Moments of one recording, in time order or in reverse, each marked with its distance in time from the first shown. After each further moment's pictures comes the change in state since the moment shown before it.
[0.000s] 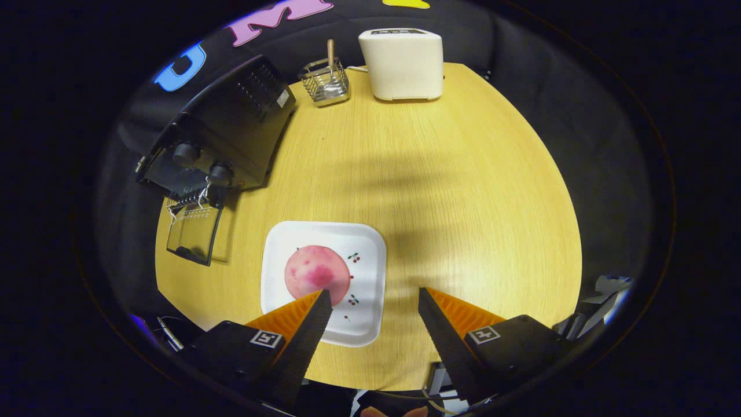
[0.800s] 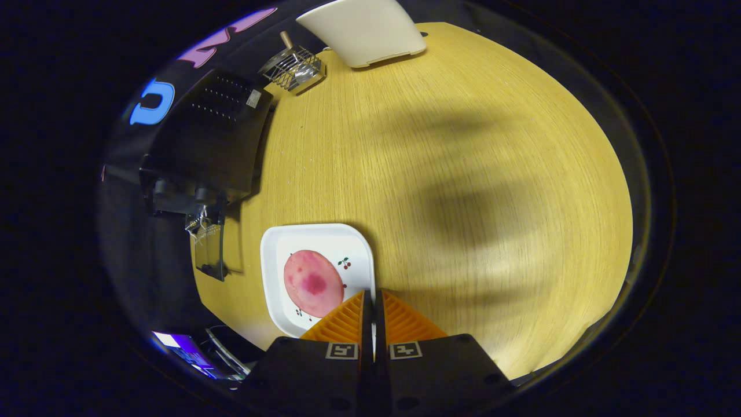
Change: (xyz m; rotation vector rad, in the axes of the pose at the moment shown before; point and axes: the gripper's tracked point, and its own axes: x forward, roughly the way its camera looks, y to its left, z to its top) arm 0.025 -0.003 -0.003 0.238 0.137 0.243
